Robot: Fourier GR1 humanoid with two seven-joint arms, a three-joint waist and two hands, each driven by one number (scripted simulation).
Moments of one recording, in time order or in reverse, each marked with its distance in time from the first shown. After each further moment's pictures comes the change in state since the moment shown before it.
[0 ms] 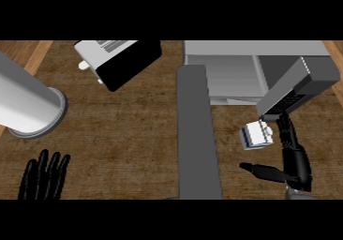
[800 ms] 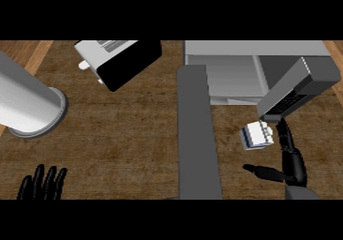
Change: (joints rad) left arm 0.091 0.011 -0.004 0.012 0.004 -0.053 -0.090; right arm -0.188 -0.079 -0.095 0.541 -0.006 -0.007 -0.356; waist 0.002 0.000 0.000
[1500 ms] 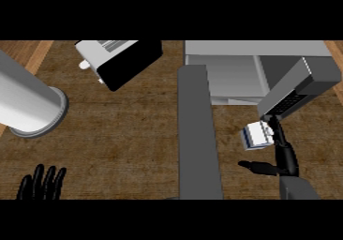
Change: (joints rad) left arm -0.008 0.013 0.012 0.016 0.014 -0.008 -0.006; right arm -0.162 -0.029 -0.016 0.292 0.015 0.012 -0.125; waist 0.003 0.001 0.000
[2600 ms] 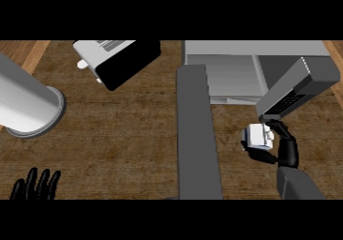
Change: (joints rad) left arm 0.014 0.019 0.031 0.004 0.031 -0.039 -0.013; right arm -0.096 -0.003 -0.103 0.105 -0.038 -0.201 -0.024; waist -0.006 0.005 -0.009
